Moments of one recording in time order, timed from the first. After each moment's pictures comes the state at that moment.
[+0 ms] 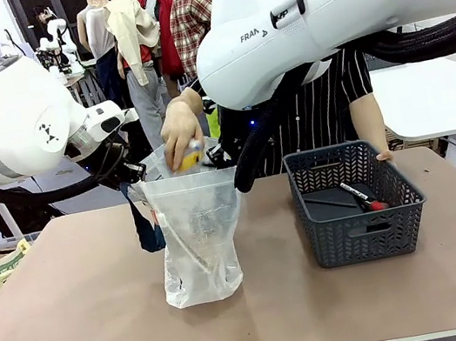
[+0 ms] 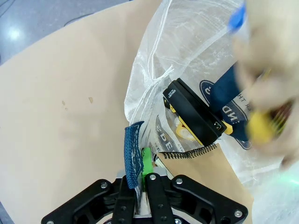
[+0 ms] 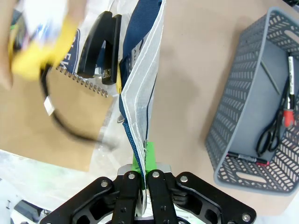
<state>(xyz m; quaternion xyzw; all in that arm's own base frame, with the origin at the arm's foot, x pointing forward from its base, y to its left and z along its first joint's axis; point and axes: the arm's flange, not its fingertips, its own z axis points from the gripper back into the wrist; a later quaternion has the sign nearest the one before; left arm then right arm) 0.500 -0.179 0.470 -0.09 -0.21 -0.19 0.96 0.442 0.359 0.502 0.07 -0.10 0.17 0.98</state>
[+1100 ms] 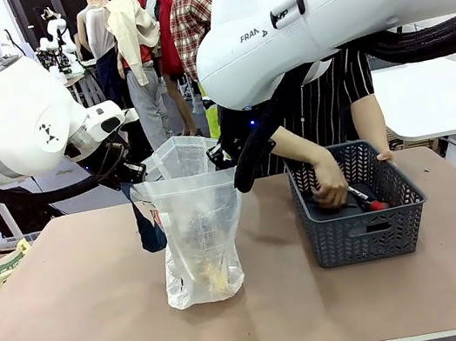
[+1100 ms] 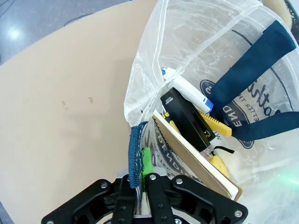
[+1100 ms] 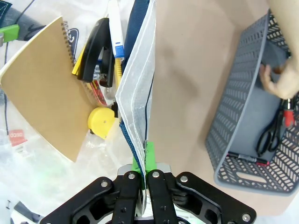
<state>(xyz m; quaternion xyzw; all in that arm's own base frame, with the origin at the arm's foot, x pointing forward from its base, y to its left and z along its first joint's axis) 0.500 -0.179 0.470 -0.09 -0.21 -0.19 0.96 0.442 0.359 0.502 0.07 -0.10 0.17 0.98</state>
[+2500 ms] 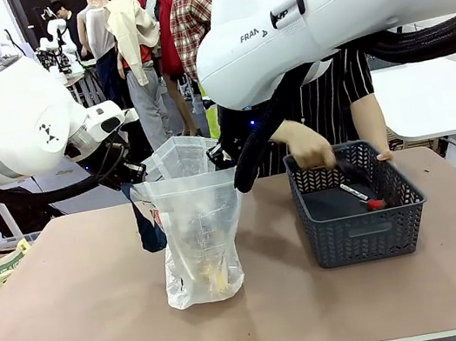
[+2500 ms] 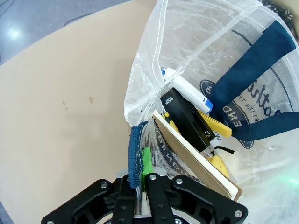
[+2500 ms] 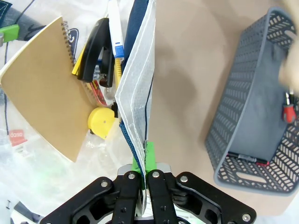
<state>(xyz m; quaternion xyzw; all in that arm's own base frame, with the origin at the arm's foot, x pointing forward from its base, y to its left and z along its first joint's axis) 0.500 -0.179 0.470 -0.09 -0.21 -0.19 0.96 0.442 0.359 0.502 0.07 -0.10 0.17 0.98</state>
